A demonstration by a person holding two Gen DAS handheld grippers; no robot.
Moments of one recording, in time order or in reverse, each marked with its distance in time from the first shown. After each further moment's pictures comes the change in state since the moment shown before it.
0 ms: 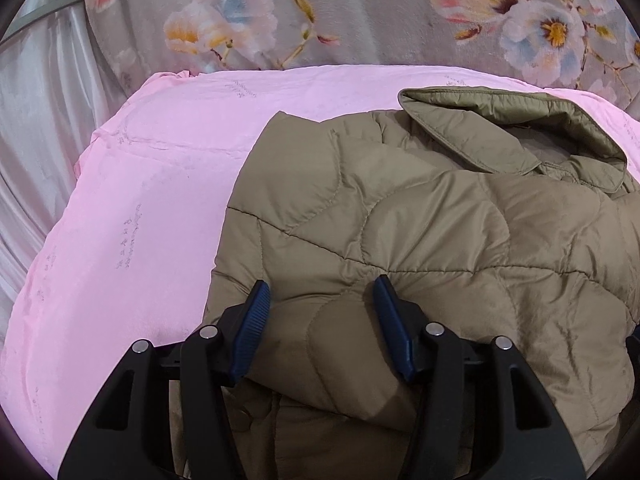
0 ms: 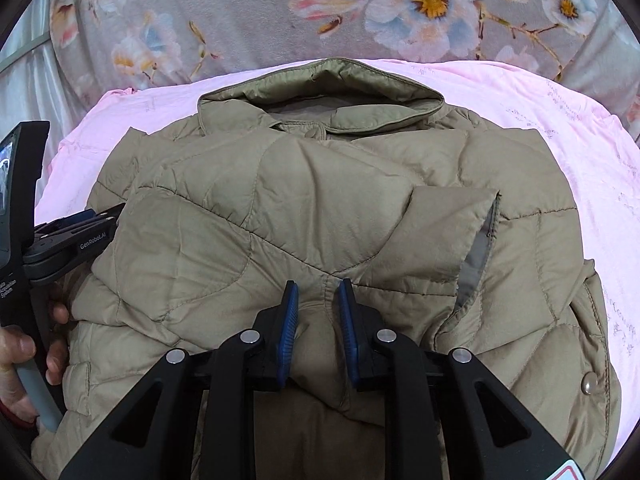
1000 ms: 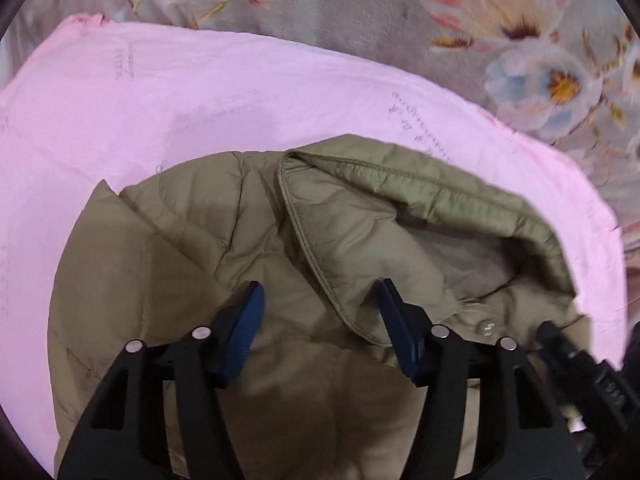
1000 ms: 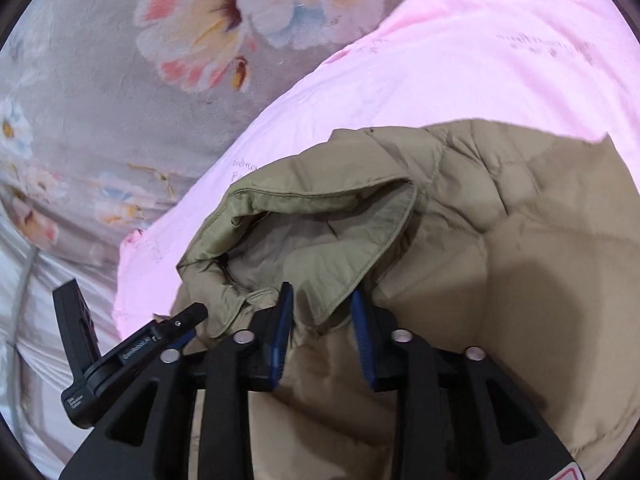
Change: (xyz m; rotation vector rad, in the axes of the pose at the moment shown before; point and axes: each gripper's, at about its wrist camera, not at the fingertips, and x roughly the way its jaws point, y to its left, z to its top) left arm 0.059 -0.058 0.124 -0.142 0.219 -0.307; right arm 0.077 -0.092 0.116 0.491 0.056 0.315
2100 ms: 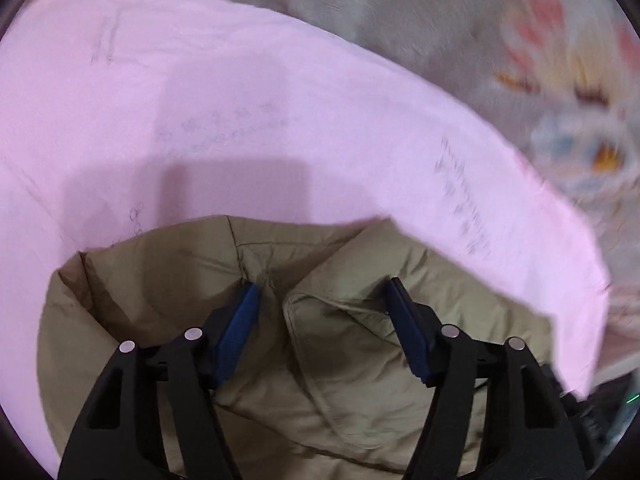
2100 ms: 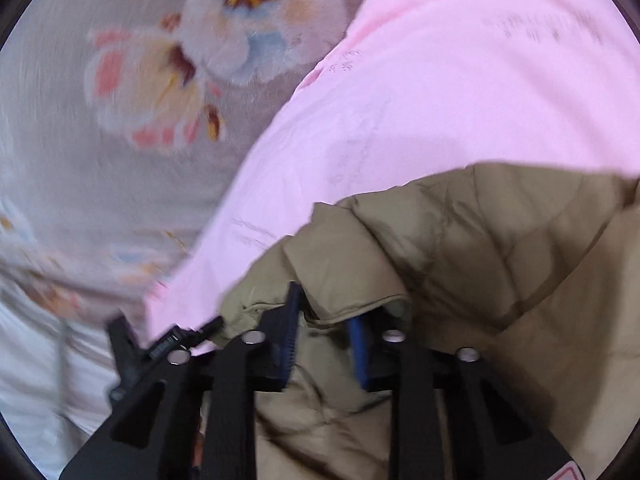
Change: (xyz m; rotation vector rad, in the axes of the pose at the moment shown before) left arm 0.030 0.021 0.078 -0.112 0.145 -0.010; right arm 0.014 -0.021 0.057 0.179 0.026 0.050
